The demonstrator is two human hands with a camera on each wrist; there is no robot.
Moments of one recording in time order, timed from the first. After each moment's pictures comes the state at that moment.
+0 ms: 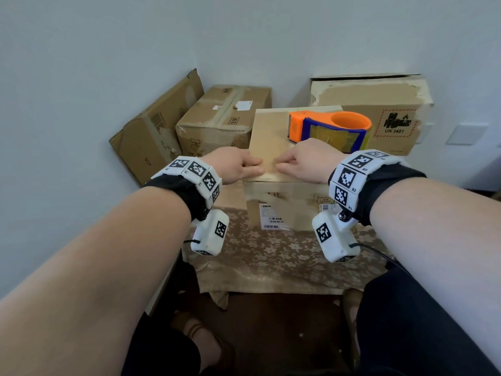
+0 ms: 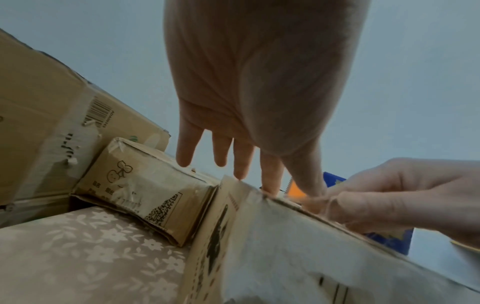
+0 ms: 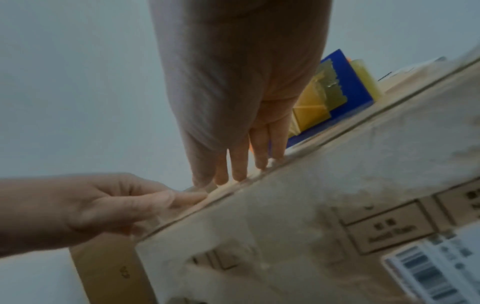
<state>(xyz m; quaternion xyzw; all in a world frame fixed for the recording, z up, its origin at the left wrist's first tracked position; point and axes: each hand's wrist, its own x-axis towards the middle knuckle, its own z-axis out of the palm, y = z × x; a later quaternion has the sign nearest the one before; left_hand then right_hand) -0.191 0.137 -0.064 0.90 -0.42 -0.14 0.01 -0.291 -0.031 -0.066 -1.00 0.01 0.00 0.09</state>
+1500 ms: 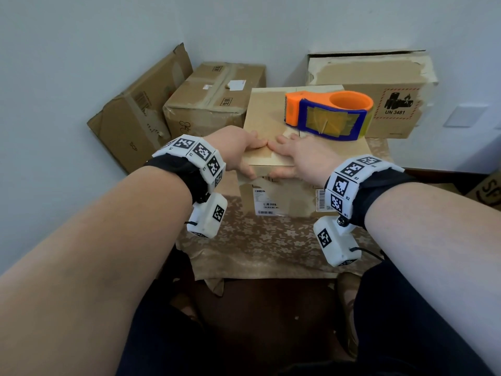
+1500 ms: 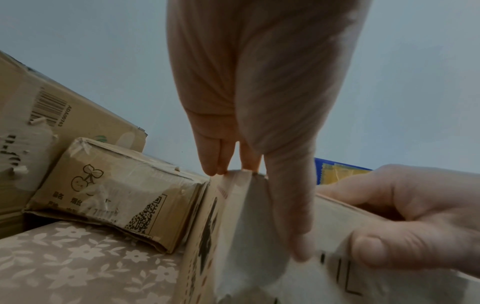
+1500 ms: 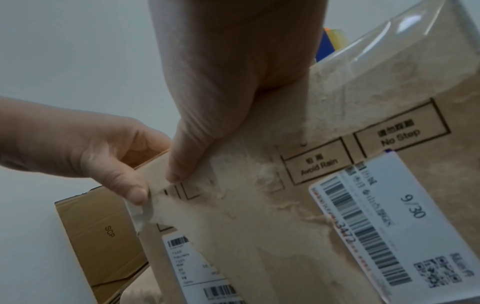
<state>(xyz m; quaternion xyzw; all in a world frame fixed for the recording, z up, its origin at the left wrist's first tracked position) -0.201 0.111 -0.054 0.88 -0.43 -0.14 -0.16 -0.290 -0.025 -0.094 -1.00 0.00 0.04 0.01</state>
